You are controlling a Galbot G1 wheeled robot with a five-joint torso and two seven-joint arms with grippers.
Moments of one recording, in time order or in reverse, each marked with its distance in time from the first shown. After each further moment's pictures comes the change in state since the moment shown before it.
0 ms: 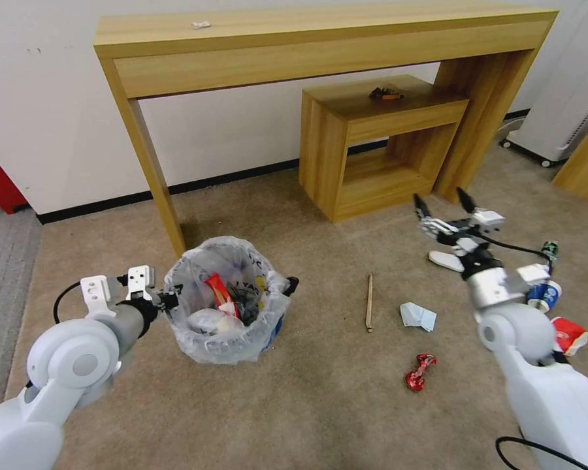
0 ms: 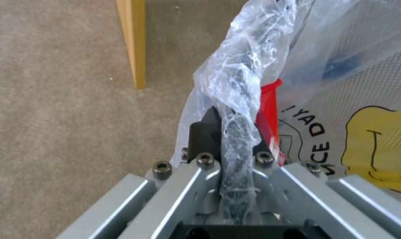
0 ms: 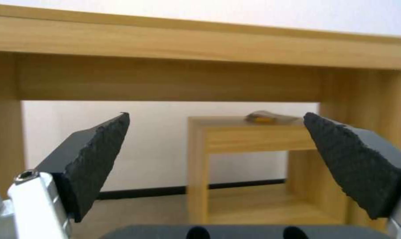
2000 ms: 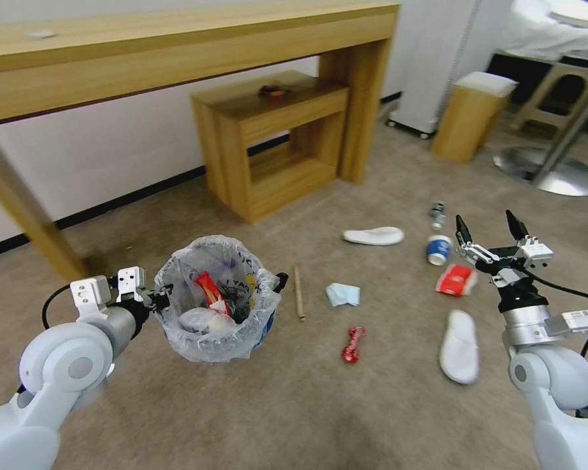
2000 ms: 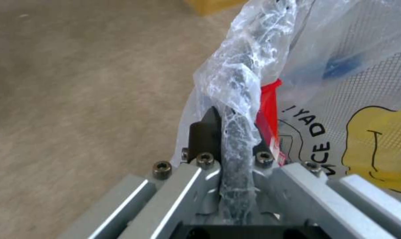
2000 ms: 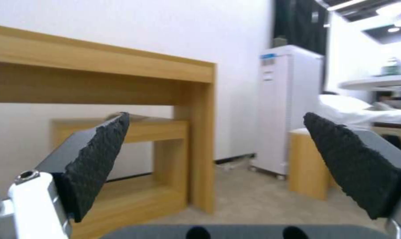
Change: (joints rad) left arm 0.027 -0.009 -0.014 0.005 0.035 -0.012 0.033; right arm -0.153 0.079 0.109 0.076 -0.046 0.070 0.009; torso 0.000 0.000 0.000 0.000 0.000
